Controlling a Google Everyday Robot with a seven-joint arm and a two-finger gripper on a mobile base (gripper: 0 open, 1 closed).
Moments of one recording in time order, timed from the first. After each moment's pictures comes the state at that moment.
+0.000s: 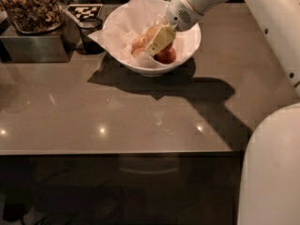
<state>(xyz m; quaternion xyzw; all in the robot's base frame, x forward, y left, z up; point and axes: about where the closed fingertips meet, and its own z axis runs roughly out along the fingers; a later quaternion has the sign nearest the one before) 0.667 -0.028 0.933 -0.59 0.73 0.20 0.29</state>
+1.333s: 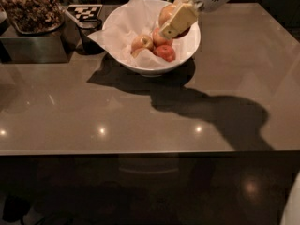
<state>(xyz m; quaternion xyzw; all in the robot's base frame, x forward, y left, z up) 0.615 -0.057 1.008 -0.59 0.71 0.20 0.32</state>
